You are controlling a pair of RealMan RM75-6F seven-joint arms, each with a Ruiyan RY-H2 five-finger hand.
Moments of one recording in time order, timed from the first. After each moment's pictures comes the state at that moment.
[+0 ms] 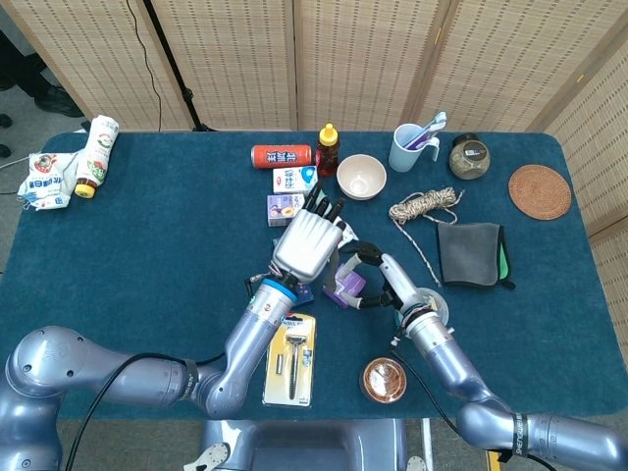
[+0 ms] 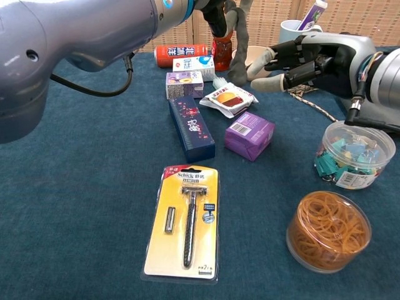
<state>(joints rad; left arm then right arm) -1.32 -1.68 -0.28 -1.64 0.65 1.30 0.97 0.63 -1.44 0.35 -1.77 -0.98 0.86 0.38</state>
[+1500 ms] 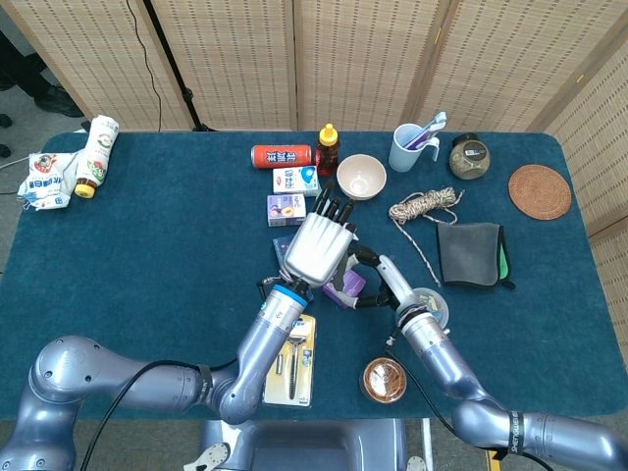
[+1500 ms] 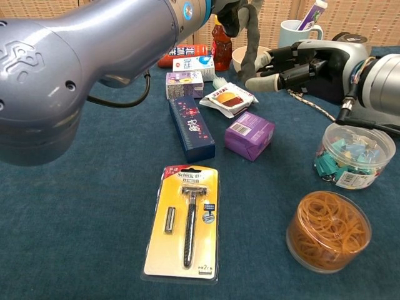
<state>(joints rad) -1.28 -1.79 -0.34 -1.57 0.74 1.32 1.05 0.63 -1.46 0.37 -1.78 -0.91 0.84 0.43</state>
